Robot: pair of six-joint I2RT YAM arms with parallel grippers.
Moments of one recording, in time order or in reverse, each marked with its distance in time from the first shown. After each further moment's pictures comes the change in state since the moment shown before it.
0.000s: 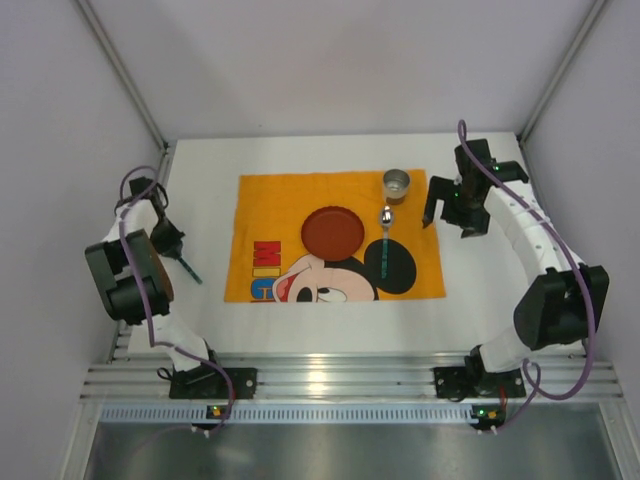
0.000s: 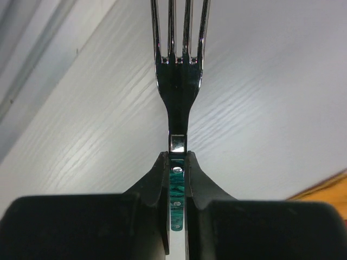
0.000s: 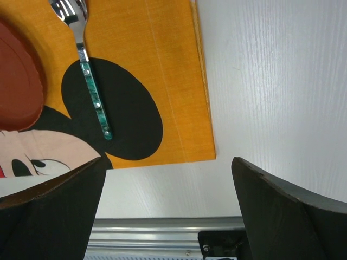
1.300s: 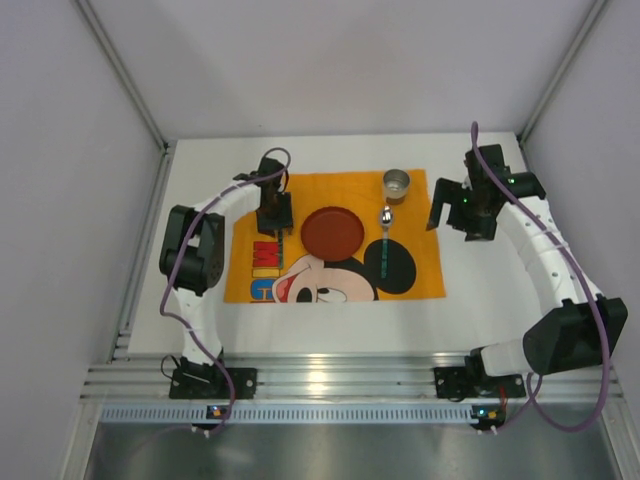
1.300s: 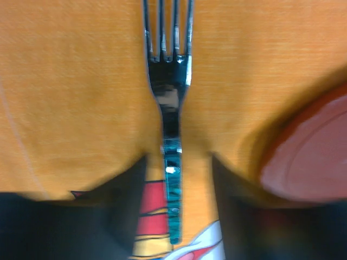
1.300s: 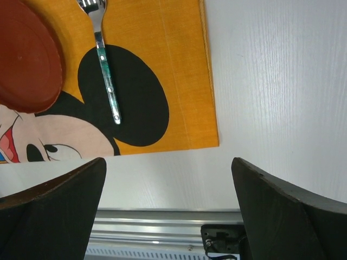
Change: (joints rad) left arm -0.684 0.262 0.279 0.077 0.122 0.029; right arm 0.000 -0.146 -0.042 -0.014 -0.032 0.009
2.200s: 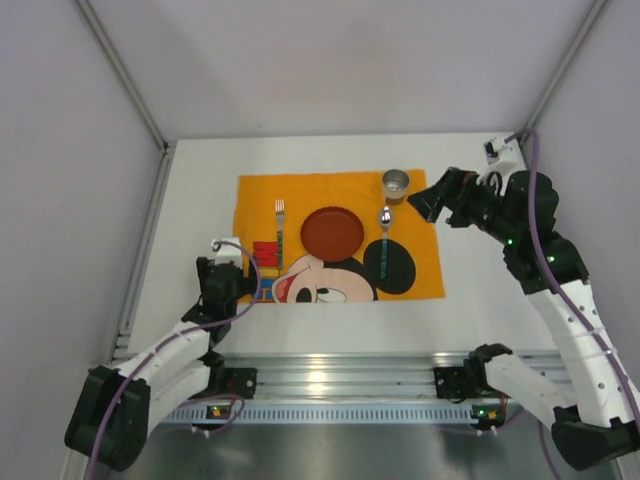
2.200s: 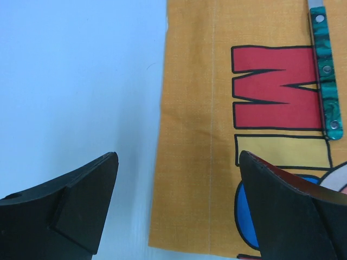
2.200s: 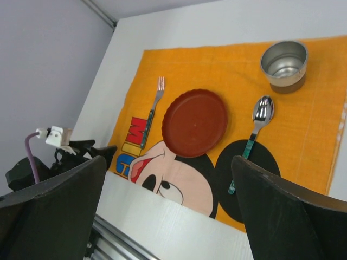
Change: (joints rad) left arm -0.068 -1.157 -1.295 0.867 -0.439 0.295; right arm 0.122 -0.487 -0.195 0.551 -0.242 0.063
